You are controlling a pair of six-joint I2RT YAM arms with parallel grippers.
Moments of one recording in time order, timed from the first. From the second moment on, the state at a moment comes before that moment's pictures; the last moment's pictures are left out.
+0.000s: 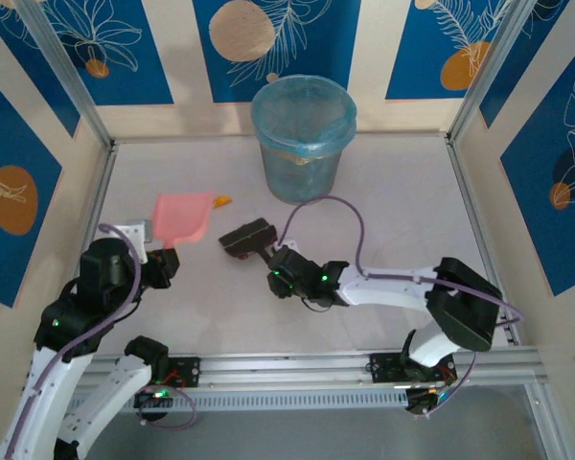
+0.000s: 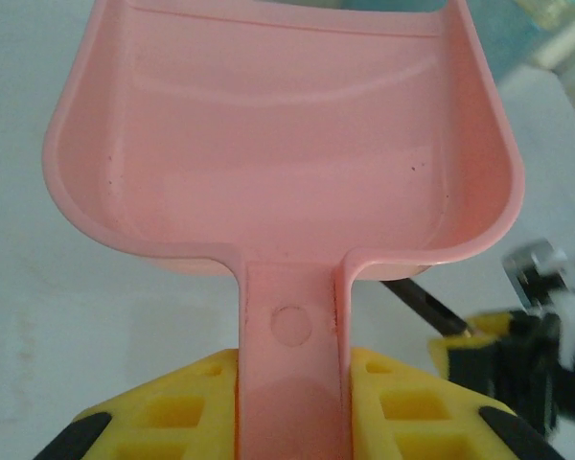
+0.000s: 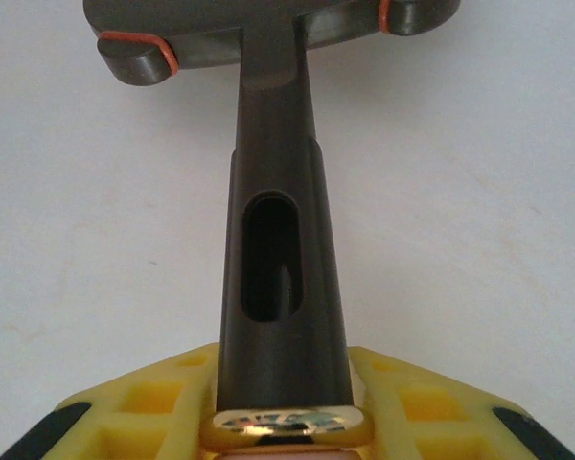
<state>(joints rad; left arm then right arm) -0.38 0.57 0.97 -1.01 0.04 -0.43 1.06 1.49 0.82 -0.27 0.23 0.67</state>
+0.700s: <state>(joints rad) -0.76 0.65 0.88 -0.91 0.23 -0.52 0.59 0.73 0.52 -0.66 0.03 1.02</state>
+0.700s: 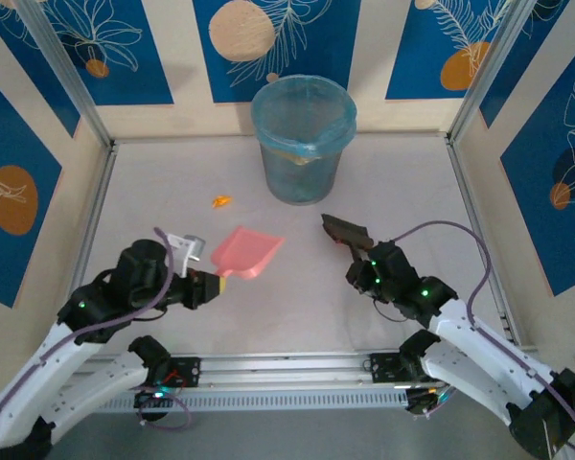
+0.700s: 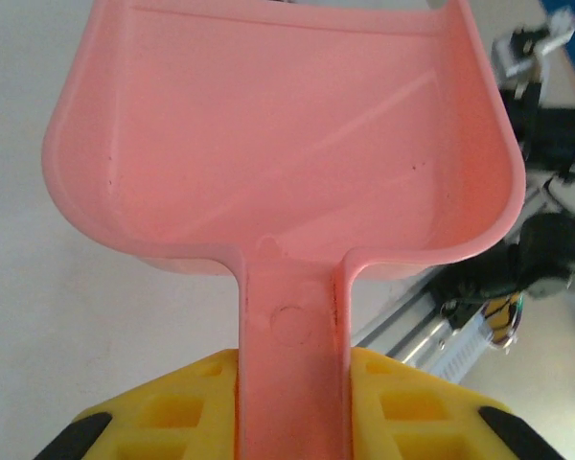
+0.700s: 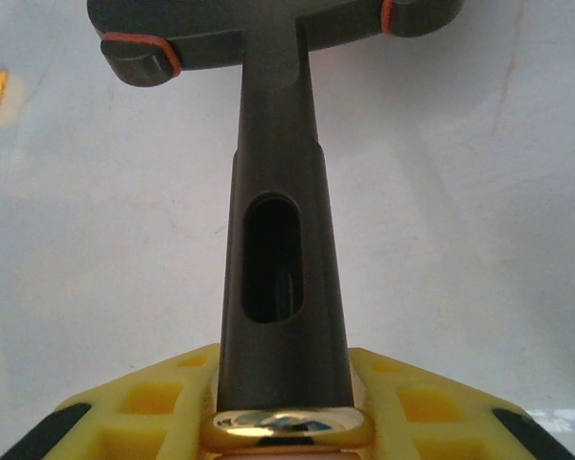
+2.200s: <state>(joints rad) -1.21 1.63 1.02 -0.47 -0.22 -0.39 0.31 0.99 0.83 -0.96 0.01 0.70</state>
